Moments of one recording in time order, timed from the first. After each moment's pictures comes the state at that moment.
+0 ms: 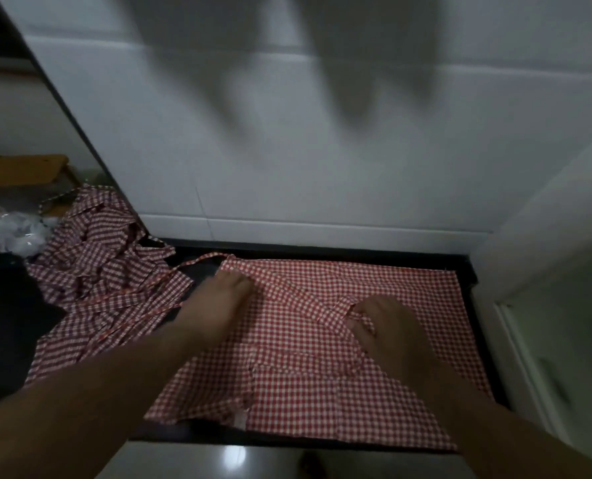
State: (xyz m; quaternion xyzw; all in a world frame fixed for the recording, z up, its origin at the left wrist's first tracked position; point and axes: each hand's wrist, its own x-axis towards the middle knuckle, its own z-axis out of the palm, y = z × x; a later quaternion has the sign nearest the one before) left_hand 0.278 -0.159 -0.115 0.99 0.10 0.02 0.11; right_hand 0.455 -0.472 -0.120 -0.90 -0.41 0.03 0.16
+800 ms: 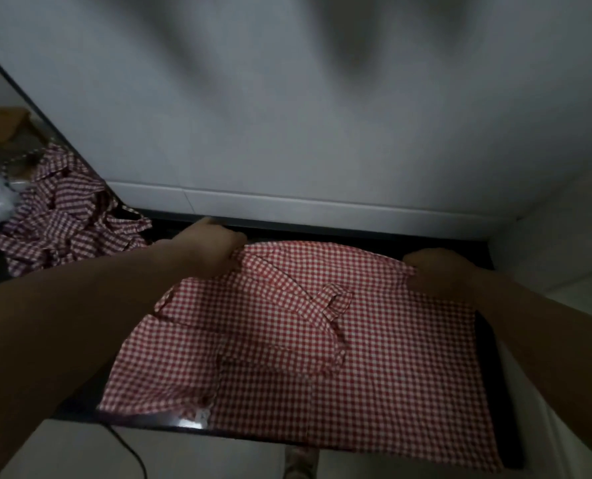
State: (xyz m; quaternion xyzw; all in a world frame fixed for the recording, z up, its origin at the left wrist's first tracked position) left_hand 0.370 -0.118 -0.107 0.98 0.07 -0.20 -0.03; right_hand 0.625 -0.480 -0.108 -0.86 -0.42 0.29 -0.05
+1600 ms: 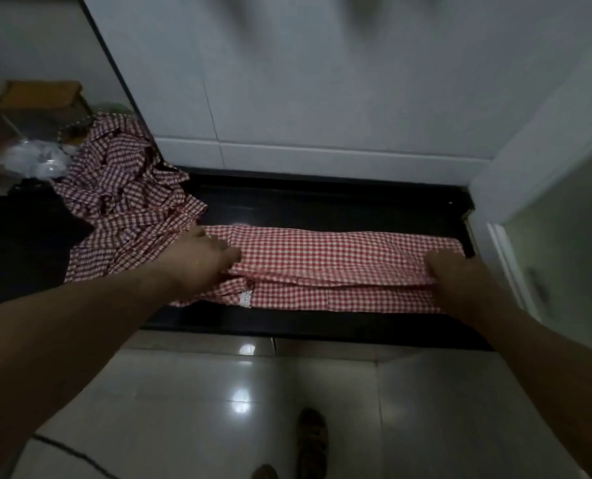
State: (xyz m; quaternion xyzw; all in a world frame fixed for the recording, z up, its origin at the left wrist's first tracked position) left_hand 0.187 -0.173 -0.103 0.98 -0.03 -0.12 -0.14; right_hand 0.459 -0.593 -0.113 -0.92 -0.39 0.06 -0.04
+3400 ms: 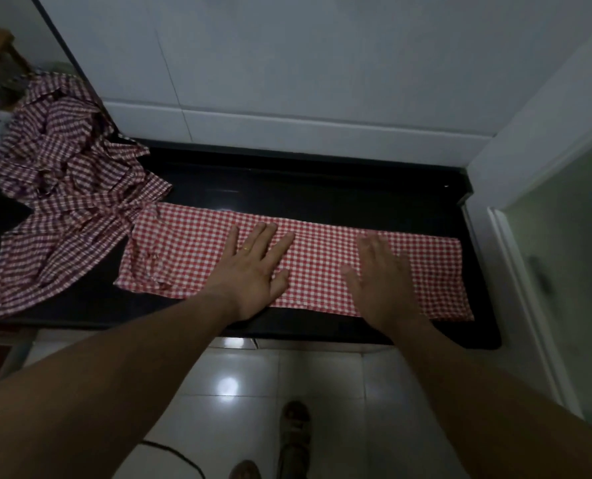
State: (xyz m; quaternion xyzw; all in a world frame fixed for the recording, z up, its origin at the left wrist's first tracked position) left_hand 0.249 -0.287 -0.191 0.99 0.10 -0.06 0.07; right_hand 0.396 -0.523 -0.196 -0.94 -0.33 0.05 0.07
